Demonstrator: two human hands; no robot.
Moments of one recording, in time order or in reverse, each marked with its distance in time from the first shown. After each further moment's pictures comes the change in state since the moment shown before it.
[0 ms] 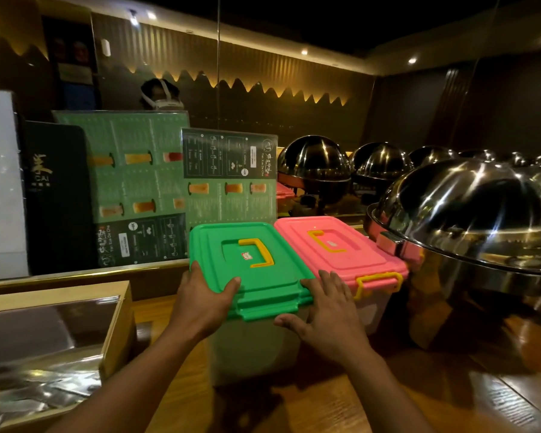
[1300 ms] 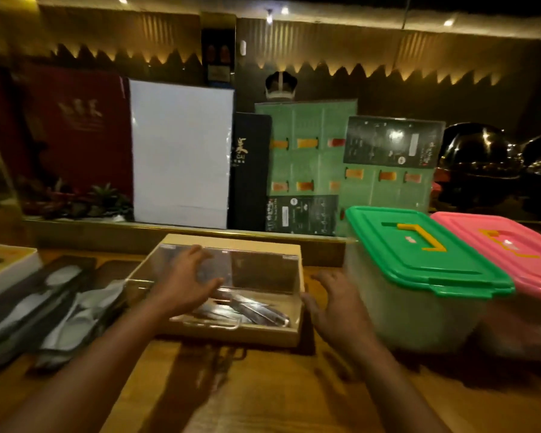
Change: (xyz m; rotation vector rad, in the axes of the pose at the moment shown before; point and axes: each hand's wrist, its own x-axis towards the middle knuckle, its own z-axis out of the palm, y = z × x) left_hand -0.078 -0.149 -0.311 0.454 0.066 -0.096; right_hand -0.050 -0.273 0.069 0.419 -0.053 -0.277
